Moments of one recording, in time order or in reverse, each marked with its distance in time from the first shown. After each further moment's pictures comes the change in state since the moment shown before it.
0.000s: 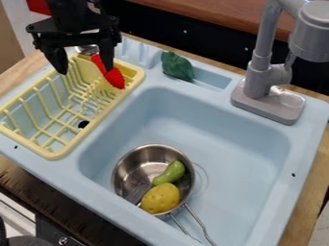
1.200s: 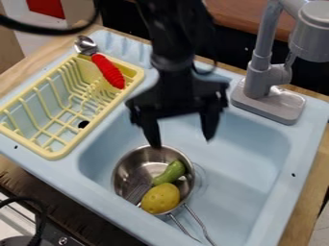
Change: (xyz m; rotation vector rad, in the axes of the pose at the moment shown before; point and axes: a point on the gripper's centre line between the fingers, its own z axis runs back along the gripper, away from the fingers) arm -0.113 -0.115 -0.018 -0.051 0.167 0.119
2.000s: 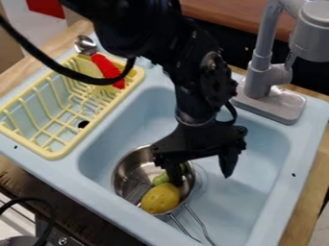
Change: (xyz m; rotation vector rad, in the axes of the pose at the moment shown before) arm -0.024 -0.020 -0.044 -0.041 -0.028 -0.023
